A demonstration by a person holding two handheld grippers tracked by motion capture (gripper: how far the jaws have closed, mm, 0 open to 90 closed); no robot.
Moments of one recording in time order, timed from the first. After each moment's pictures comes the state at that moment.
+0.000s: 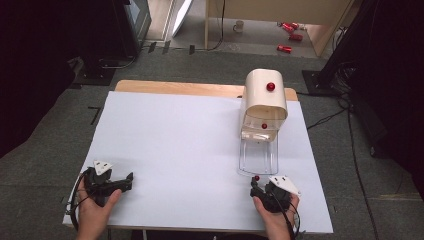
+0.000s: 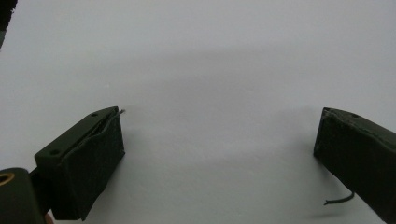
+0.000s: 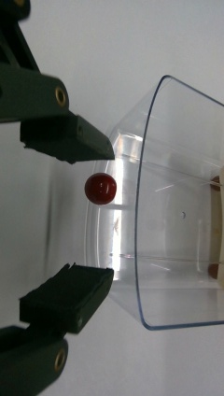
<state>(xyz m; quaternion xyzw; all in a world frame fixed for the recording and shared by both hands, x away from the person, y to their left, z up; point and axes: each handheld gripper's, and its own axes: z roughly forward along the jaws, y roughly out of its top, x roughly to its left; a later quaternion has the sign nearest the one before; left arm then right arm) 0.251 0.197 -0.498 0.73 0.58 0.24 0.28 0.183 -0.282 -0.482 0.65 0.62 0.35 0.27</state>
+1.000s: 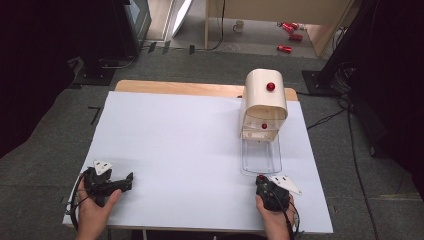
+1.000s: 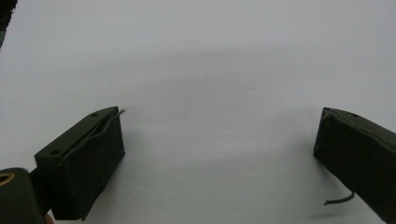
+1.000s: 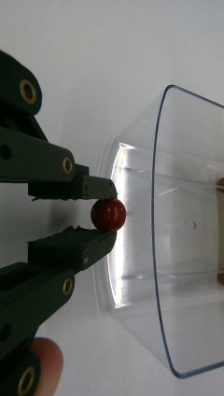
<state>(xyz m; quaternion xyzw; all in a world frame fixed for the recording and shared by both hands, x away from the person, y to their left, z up) 0.251 0.197 -0.498 0.73 0.58 0.24 0.28 0.187 -0.286 -0.490 0.65 0.62 0.36 0.25</state>
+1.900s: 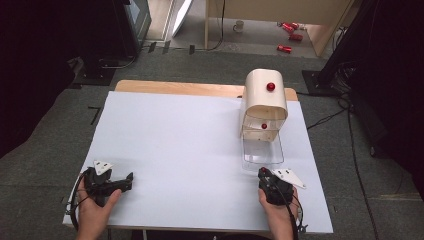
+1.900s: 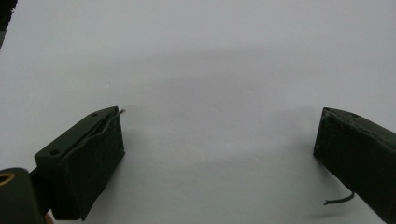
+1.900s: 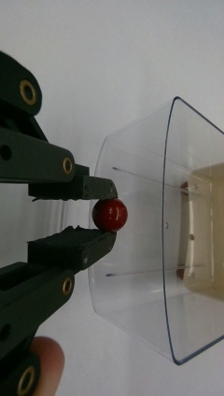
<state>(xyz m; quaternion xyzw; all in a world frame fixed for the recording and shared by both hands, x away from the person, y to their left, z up) 0.251 0.197 -0.498 0.73 0.58 0.24 0.28 0.197 -0.289 -0.465 0.63 0.62 0.37 0.27</state>
